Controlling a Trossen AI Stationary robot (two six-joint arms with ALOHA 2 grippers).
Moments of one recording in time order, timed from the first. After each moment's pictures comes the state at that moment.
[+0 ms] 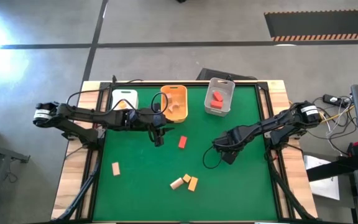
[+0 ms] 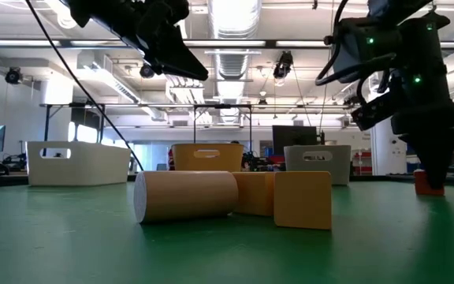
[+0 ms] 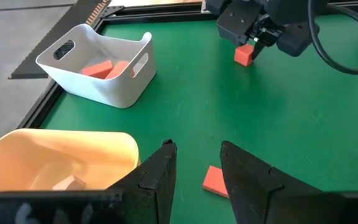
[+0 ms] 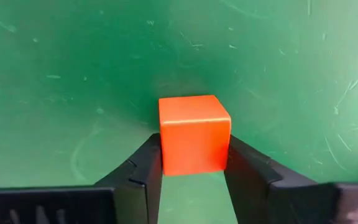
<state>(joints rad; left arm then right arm) 0.02 1.29 0.86 -0.06 -0.17 0.04 0.16 1.59 0.84 -0.97 0.00 0.82</state>
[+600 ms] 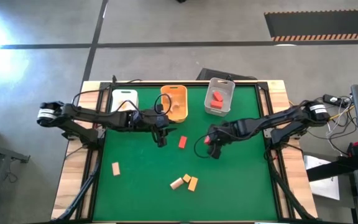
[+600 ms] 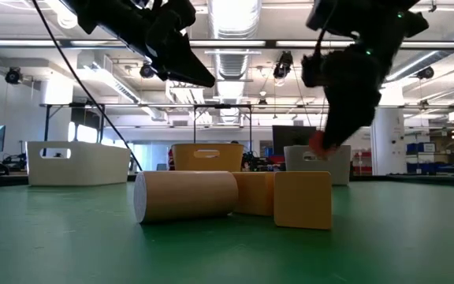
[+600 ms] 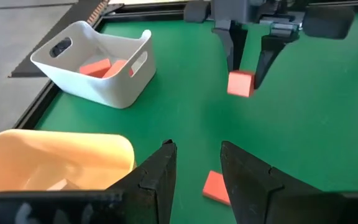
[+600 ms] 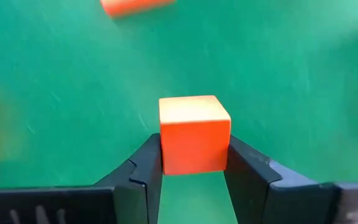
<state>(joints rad) 0.02 1.35 0.85 0.00 -0.17 0.03 0.08 1.46 0.84 -0.48 0.10 0.54</state>
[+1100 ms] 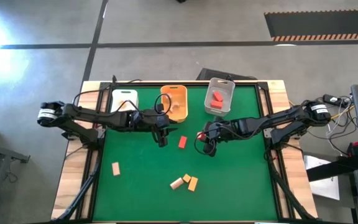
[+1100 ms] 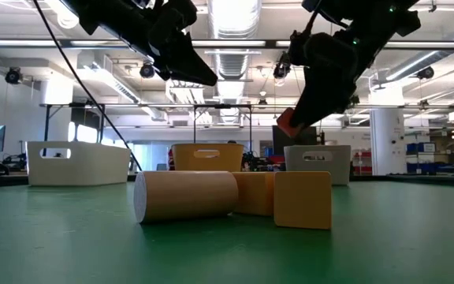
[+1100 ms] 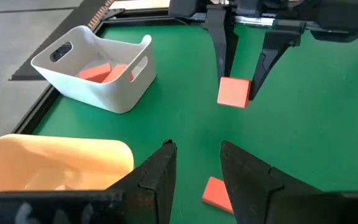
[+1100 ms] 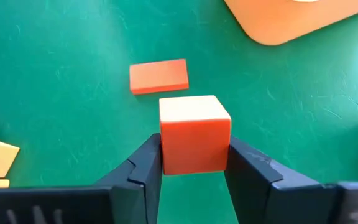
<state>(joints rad) 0.02 1.36 0.85 0.03 -0.17 0.03 0.07 1.45 0.84 -0.27 0.18 0.38</state>
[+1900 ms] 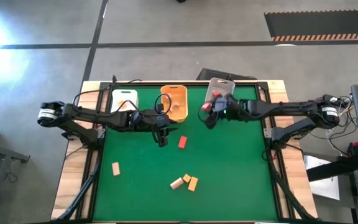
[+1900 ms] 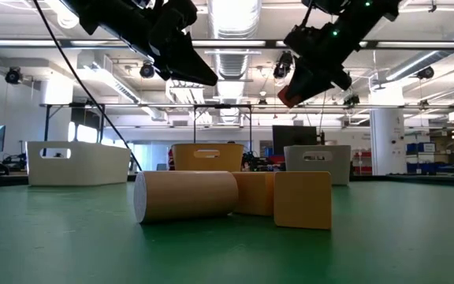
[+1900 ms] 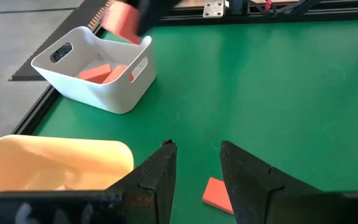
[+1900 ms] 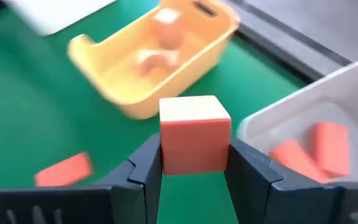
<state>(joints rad) 0.02 1.36 0.85 0.03 -0.17 0.03 -0.17 1.32 0.95 -0.41 0.34 0.43</state>
